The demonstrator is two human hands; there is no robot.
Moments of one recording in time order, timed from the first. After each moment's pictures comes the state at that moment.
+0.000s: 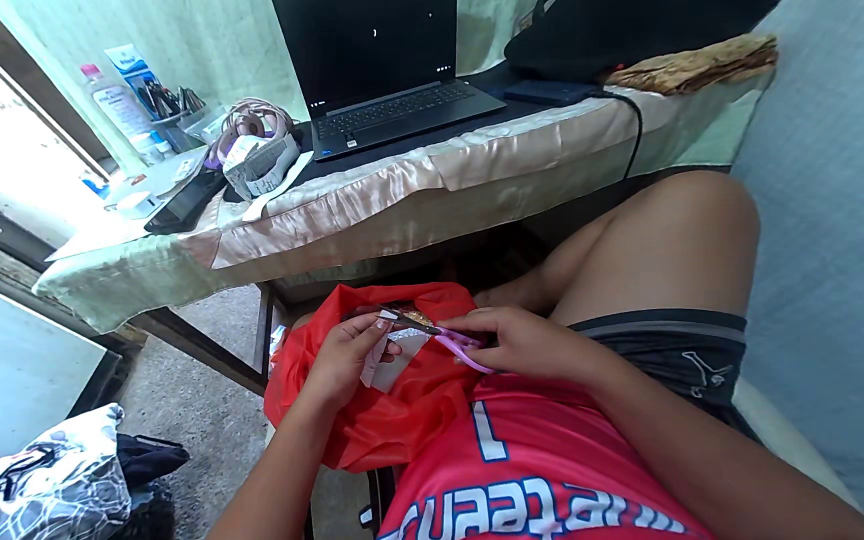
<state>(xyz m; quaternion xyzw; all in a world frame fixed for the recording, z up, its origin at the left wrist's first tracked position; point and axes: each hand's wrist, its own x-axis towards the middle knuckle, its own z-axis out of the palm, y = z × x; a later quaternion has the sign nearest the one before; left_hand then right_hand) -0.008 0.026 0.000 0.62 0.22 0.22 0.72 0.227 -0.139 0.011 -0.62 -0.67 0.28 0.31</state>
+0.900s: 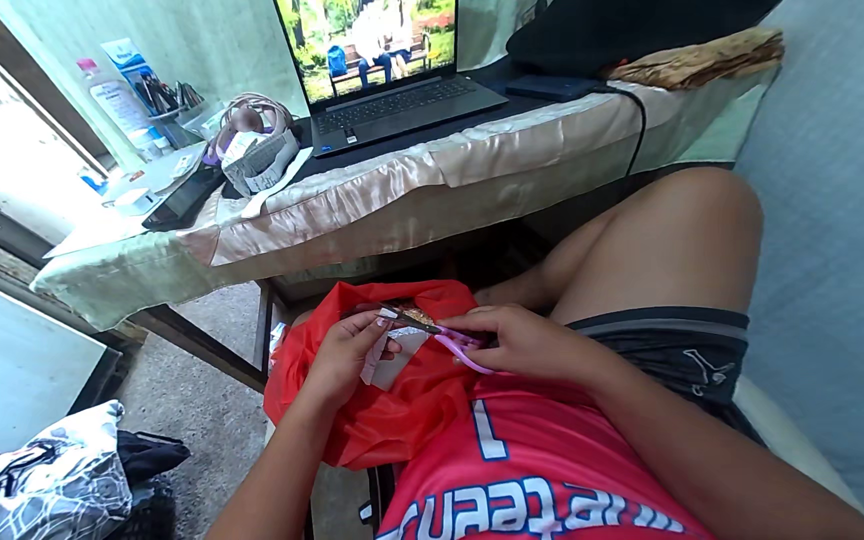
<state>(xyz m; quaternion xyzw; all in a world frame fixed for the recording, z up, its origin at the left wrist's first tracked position) -0.008 0.025 0.001 0.62 0.23 0.22 0.71 0.226 -0.140 0.008 -0.62 -0.67 0.25 0.31</state>
